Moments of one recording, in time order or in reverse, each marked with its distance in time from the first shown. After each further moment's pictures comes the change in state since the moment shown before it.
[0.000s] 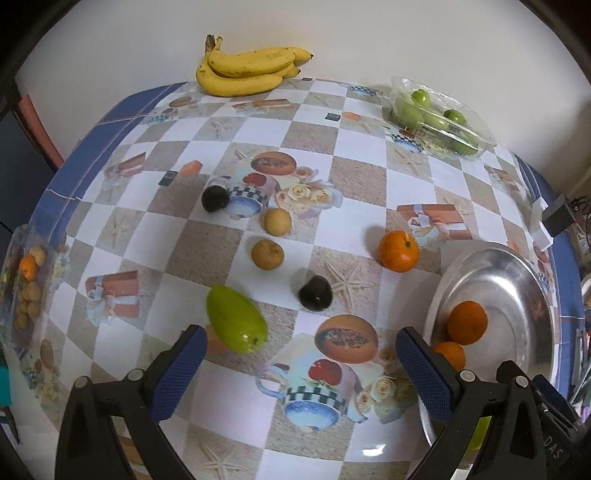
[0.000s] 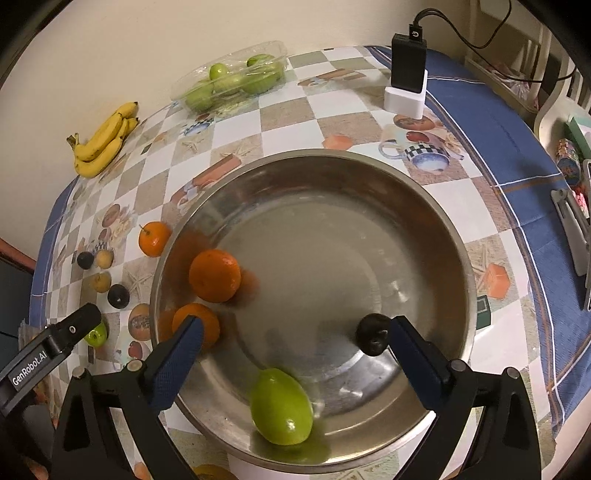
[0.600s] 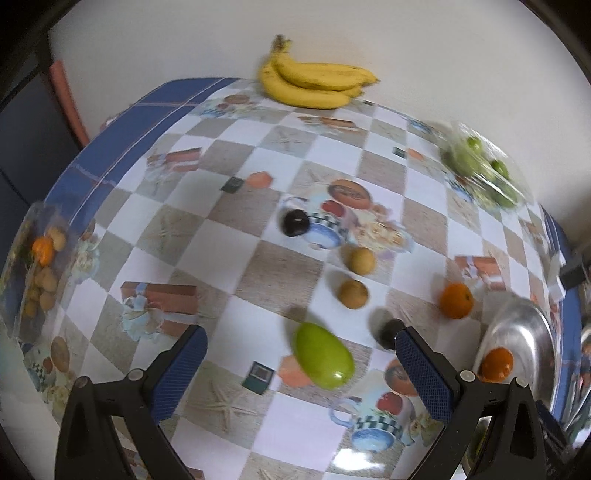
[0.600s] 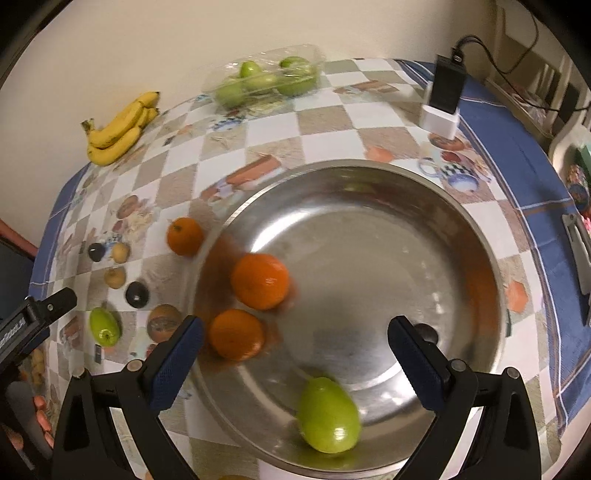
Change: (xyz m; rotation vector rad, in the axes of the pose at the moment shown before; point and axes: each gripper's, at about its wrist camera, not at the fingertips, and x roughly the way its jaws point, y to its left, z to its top) left arm 0.001 0.078 0.019 -0.162 -0.031 0.009; right arm 0.003 0.041 0.001 -0.070 -0.023 0.012
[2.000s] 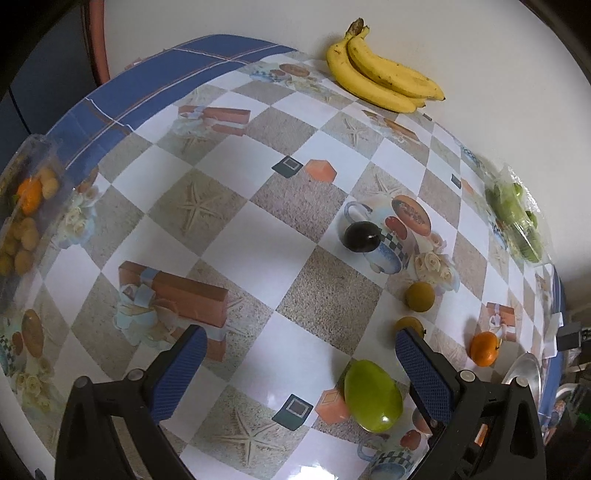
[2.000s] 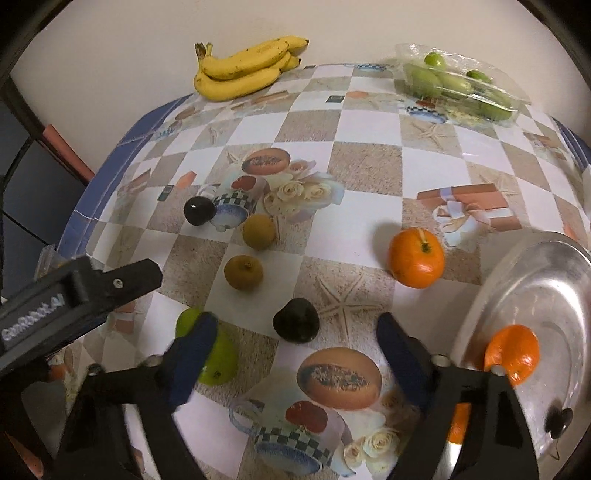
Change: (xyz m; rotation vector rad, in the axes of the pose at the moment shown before) left arm 0.042 0.056 0.014 -0.197 0.063 -0.060; right arm 0.066 0.149 0.005 -0.310 0.050 0.191
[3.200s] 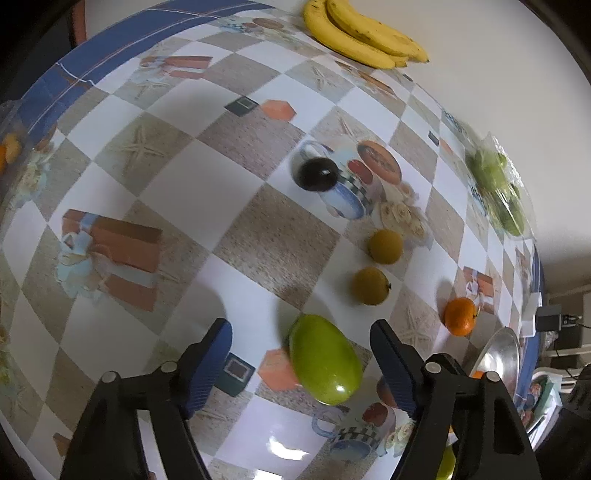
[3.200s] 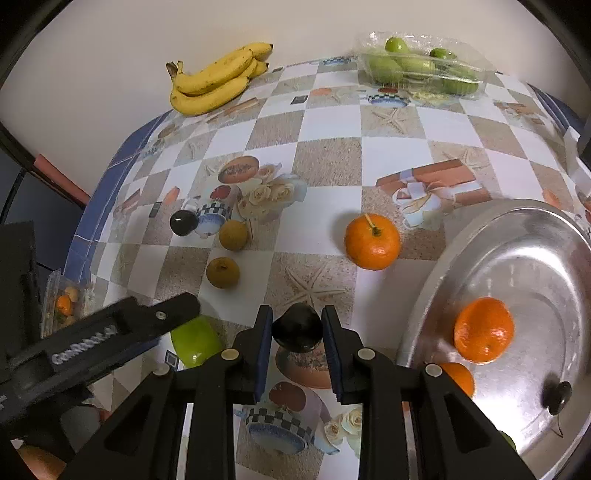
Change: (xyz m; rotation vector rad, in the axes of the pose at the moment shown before) left arm 0.018 -0.023 -0.022 -0.013 0.145 -0.102; right arm -0.026 -0.027 -0.004 0.121 0.006 0.025
